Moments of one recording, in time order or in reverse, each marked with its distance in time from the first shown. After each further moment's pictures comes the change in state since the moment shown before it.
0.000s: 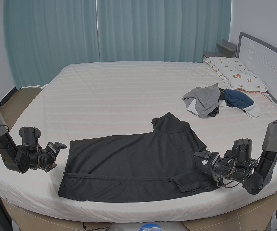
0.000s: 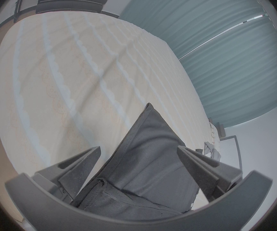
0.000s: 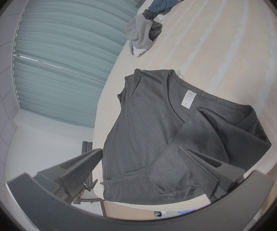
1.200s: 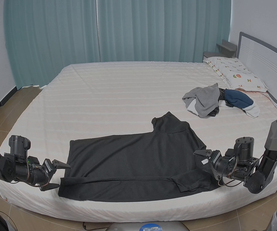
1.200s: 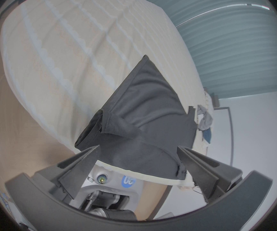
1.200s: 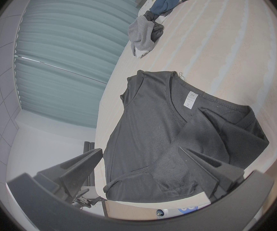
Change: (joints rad) left arm -0.030 -0.251 0.199 0.282 -0.234 0.129; right arm 0.000 -0.034 0.001 0.017 0.007 0.007
